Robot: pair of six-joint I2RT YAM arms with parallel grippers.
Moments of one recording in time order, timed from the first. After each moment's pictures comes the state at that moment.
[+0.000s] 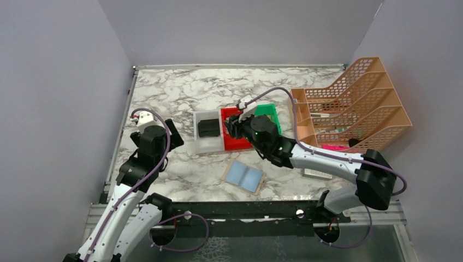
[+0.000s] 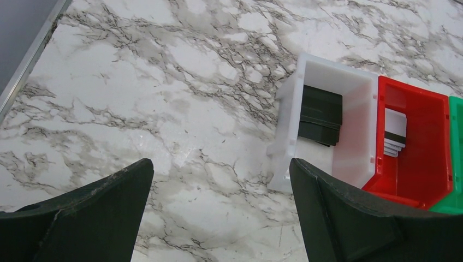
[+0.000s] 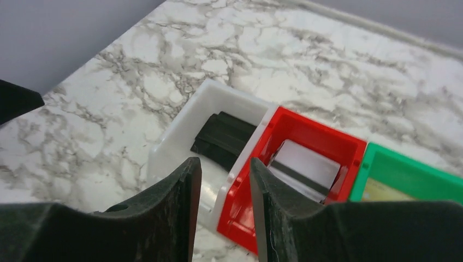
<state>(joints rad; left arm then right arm) -0.37 0.63 0.74 -0.65 -0.49 -0.50 1.00 1.48 0.97 0.35 0.33 0.06</state>
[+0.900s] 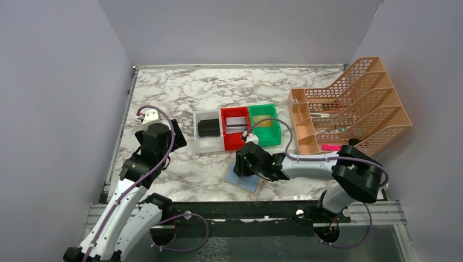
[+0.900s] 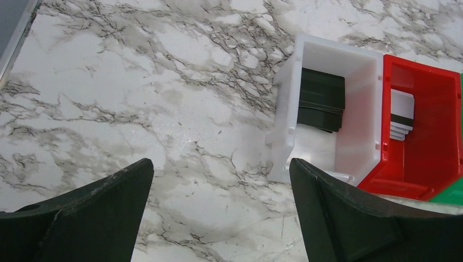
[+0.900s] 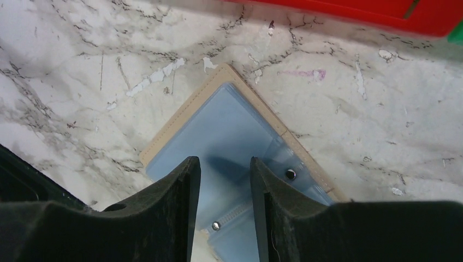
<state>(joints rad) -0.37 0.67 0.74 -0.64 -0.43 -0.48 1.07 1.54 0.69 0.03 0.17 0.75</state>
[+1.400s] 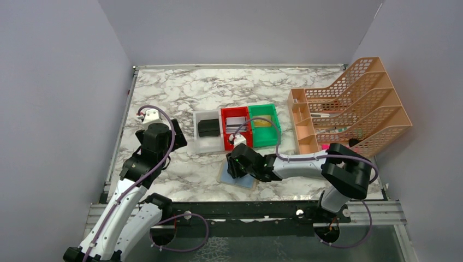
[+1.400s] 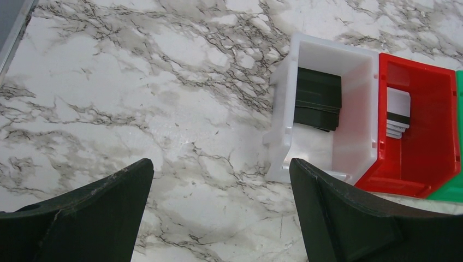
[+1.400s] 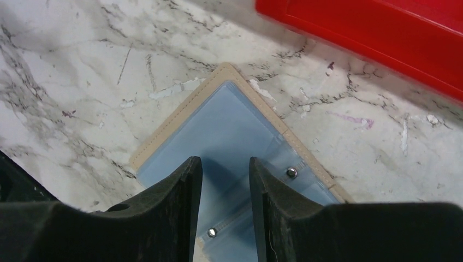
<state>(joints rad) -0.37 0.67 0.74 -0.63 -0.42 -0.48 1.12 1.65 0.79 0.05 0.19 0.59</state>
